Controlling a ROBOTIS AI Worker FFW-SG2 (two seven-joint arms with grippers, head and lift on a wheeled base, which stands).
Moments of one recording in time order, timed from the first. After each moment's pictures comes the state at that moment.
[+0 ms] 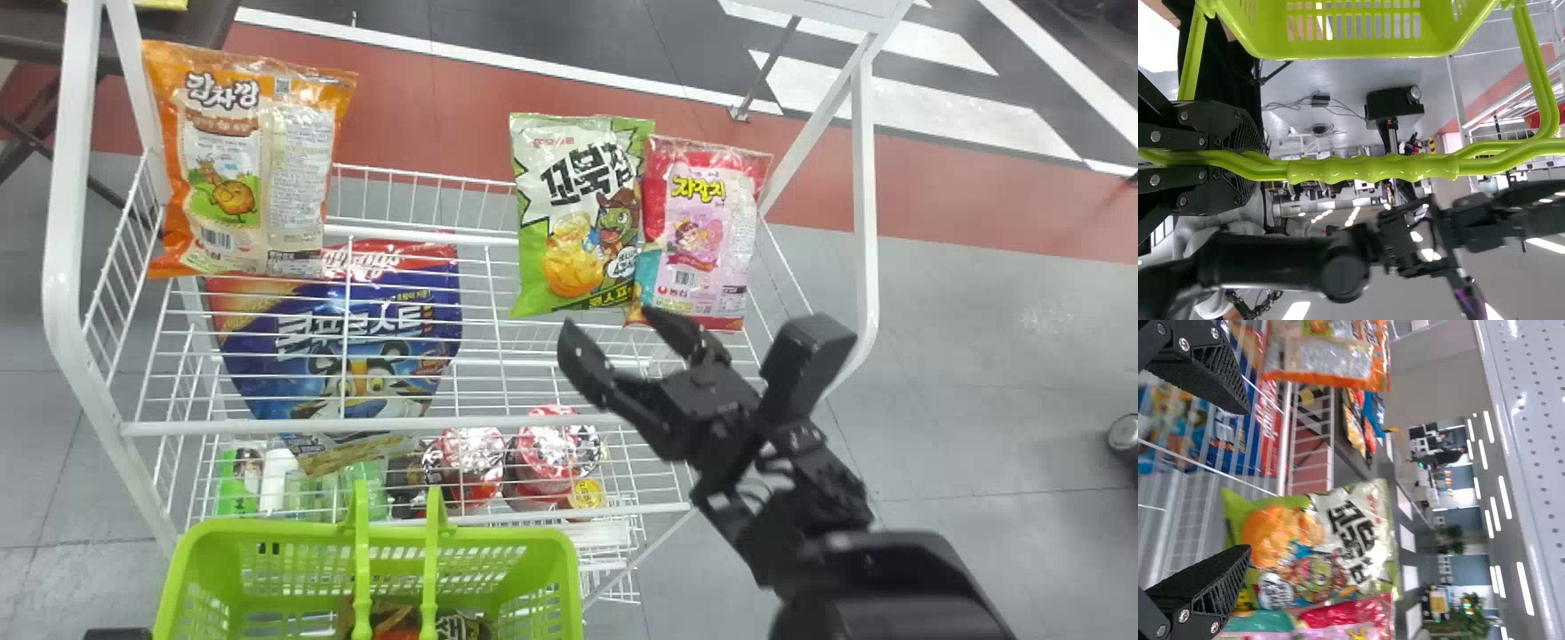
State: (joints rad) left arm 0.61 0.07 -0.04 -2.17 0.43 1.41 -1.05; right arm 0.41 -0.06 -0.16 -2.13 -0.14 0.37 0.39
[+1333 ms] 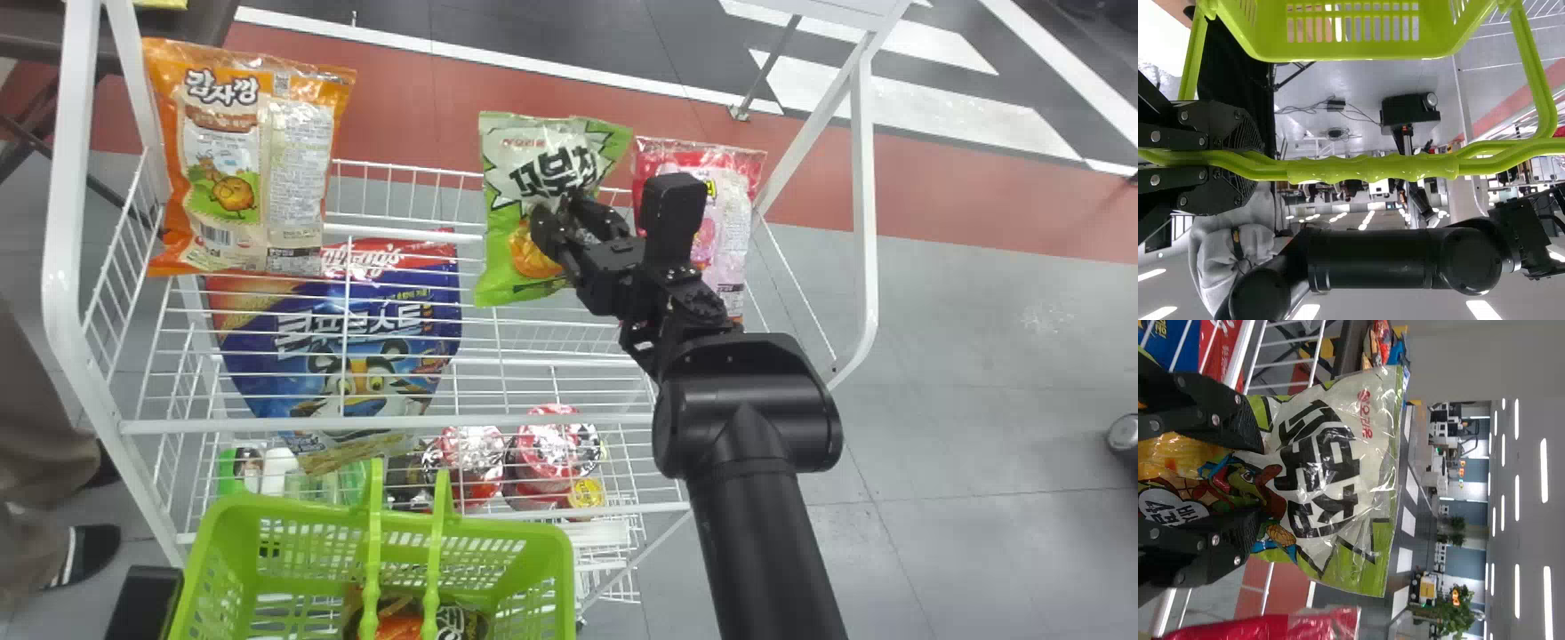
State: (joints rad) left arm 0.44 0.09 -0.07 -2.02 0.44 1.46 -1.05; right arm -0.11 -0.06 -0.07 -1.52 0.09 0.29 0.38
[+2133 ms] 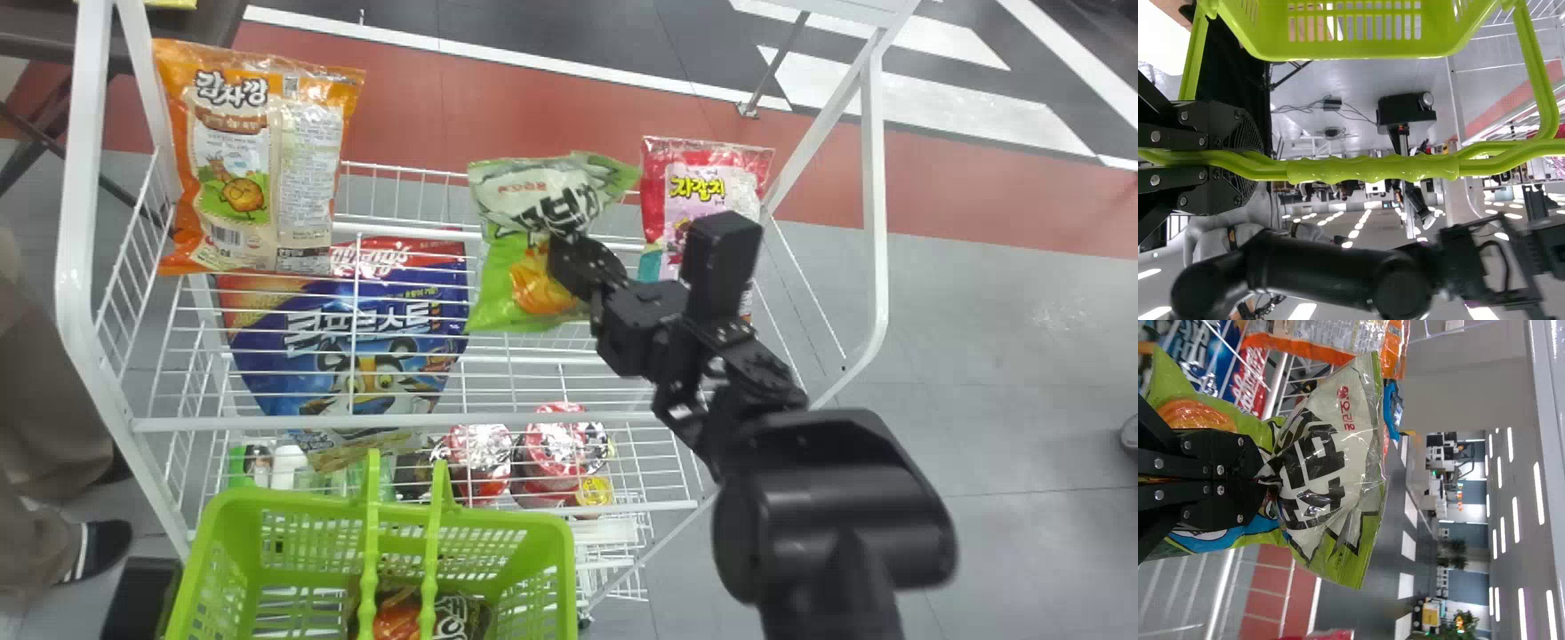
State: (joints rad) left arm 0.44 0.09 -0.05 -2.02 0.45 1.46 -1.06; right arm 0.25 -0.06 -0.09 -2.10 0.01 0.56 0.43
